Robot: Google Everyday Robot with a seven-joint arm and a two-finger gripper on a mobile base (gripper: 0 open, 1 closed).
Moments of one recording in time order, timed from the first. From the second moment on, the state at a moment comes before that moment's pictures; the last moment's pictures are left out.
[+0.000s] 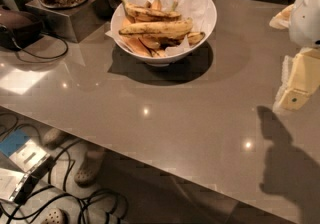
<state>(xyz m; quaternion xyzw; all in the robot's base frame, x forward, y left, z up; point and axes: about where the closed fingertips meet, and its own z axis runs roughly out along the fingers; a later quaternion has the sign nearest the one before) 0.438 -0.217 0.976 -0.60 0.78 -0.03 0.16</state>
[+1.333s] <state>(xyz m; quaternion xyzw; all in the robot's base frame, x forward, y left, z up) 0.490 -0.167 0.991 -0.65 0.74 -0.06 0.14</state>
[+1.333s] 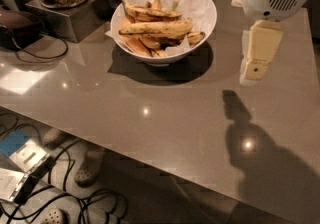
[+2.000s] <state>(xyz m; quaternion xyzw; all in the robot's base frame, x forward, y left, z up) 0.601 -0.107 1.001 -0.68 0.71 -0.08 0.14</state>
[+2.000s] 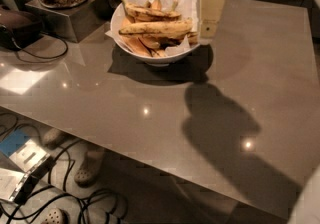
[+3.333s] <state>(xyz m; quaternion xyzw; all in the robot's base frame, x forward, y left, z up) 0.651 -0.040 1.016 -0.71 0.67 -0.03 0.20</state>
